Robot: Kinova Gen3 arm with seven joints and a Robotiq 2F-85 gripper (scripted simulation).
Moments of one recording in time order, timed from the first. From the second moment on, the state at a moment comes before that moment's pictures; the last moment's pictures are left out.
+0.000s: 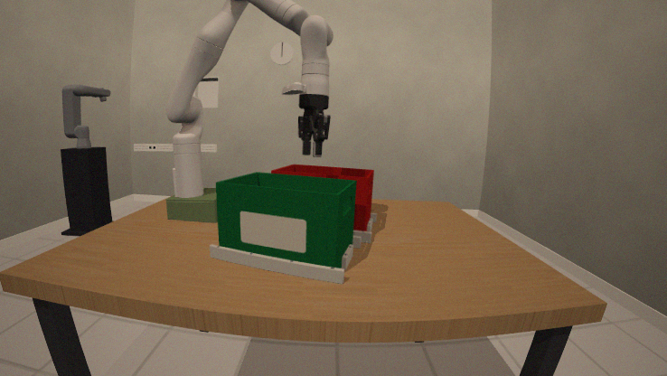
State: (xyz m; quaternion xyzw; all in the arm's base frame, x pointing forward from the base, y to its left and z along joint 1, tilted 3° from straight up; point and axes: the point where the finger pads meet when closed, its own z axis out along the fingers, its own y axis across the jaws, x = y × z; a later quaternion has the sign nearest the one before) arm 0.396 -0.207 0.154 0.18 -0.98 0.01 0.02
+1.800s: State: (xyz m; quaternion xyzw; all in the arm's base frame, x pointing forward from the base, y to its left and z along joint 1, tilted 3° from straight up) arm 0.321 -0.345 0.149 0.18 -0.98 0.00 0.02
